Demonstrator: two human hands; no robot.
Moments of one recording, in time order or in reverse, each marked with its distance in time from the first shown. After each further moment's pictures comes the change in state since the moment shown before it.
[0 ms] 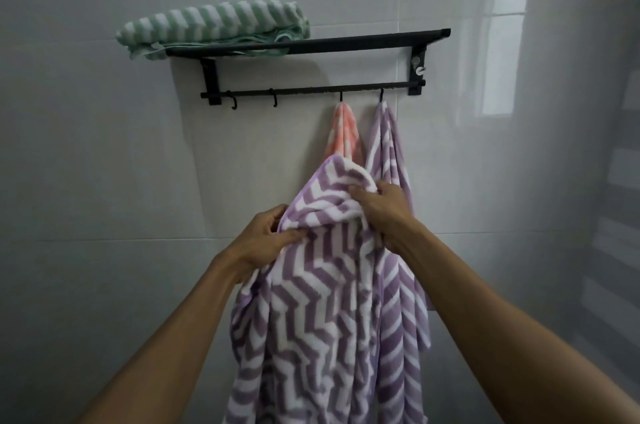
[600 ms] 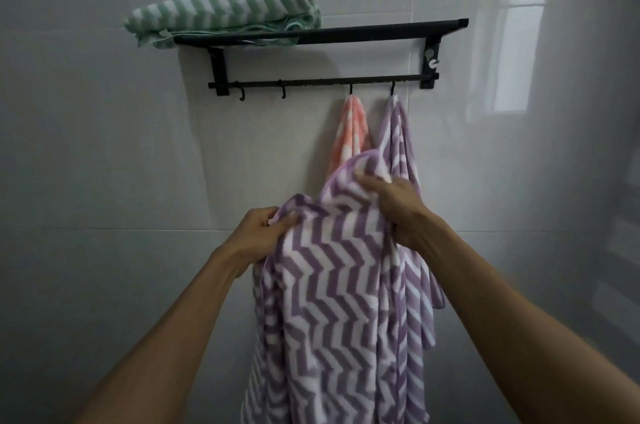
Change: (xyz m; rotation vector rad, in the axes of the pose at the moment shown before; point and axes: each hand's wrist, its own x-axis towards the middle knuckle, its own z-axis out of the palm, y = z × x) left_hand 0.008 -0.017 -0.014 -0.006 0.123 -0.085; right_hand -0.001 -0.009 -0.004 0.304 -0.235 0.100
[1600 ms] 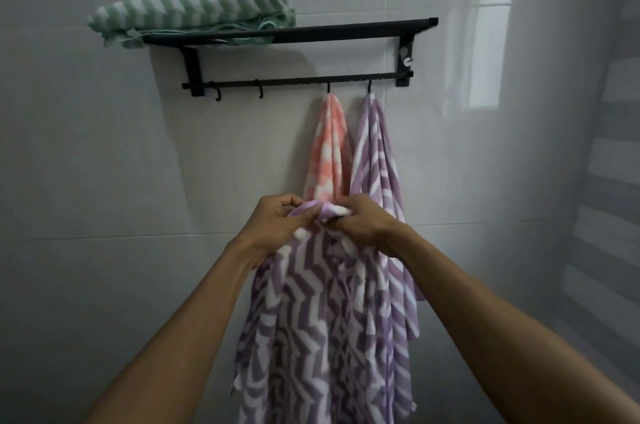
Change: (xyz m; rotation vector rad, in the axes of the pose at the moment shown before) left_hand 0.000 0.033 0.046 -0.080 -0.017 0.148; right_hand 0.002 0.028 -0.006 -0.760 -0.171 -0.195
